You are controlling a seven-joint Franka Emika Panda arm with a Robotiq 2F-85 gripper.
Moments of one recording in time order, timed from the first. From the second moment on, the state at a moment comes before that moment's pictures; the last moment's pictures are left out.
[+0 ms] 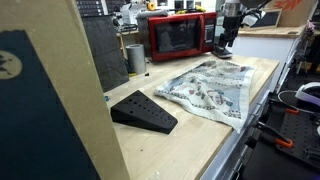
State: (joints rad) arm -0.15 -0.17 -0.14 -2.54 -0.29 2.54 -0.06
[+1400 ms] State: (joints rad) arm -0.09 0.29 -0.08 -2.14 -0.43 2.52 -0.33
